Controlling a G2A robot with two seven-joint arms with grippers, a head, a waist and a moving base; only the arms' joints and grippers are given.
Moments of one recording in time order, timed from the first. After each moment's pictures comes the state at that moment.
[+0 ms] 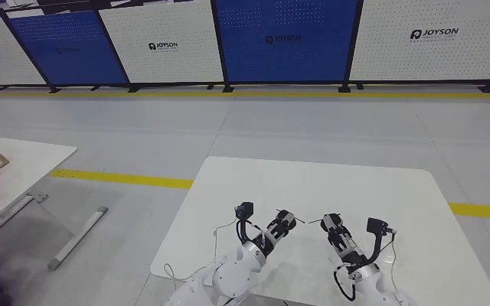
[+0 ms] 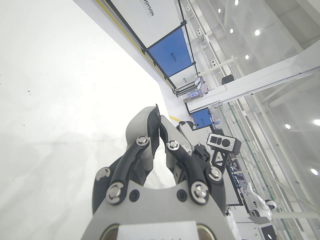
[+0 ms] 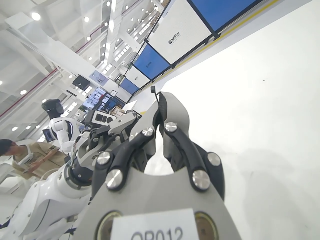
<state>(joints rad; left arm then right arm) 1.42 -1.18 -0.90 -1.72 0.05 0.06 0.09 -1.49 -1.12 1.04 -1.68 -0.34 -0.13 -0.06</state>
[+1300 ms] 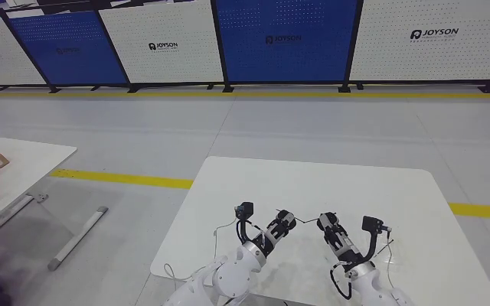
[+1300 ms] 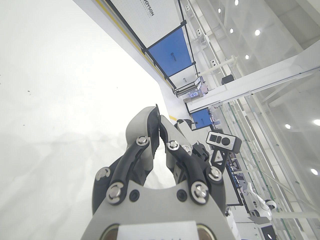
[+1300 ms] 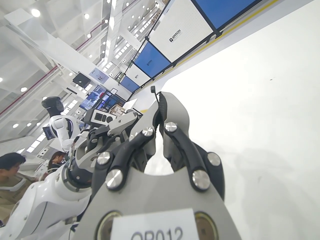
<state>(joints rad) 1.42 -1.18 -0.90 -1.72 0.05 0.06 0.09 -1.49 -1.16 1.05 -1.67 -0.38 -0.14 -0.03</state>
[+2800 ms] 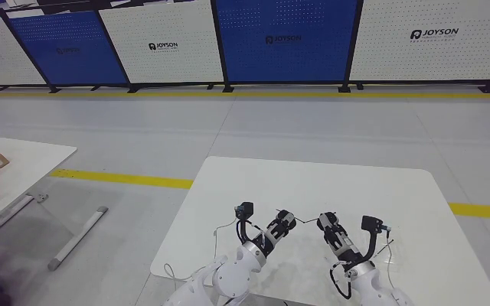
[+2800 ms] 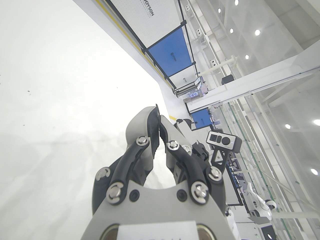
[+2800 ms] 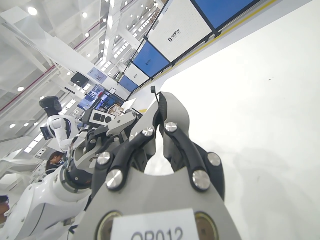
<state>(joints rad) 1.42 -1.18 -0.90 -1.72 0.05 0.06 0.09 -1.50 -1.19 1.09 -1.67 -0.41 -0.14 0.01</state>
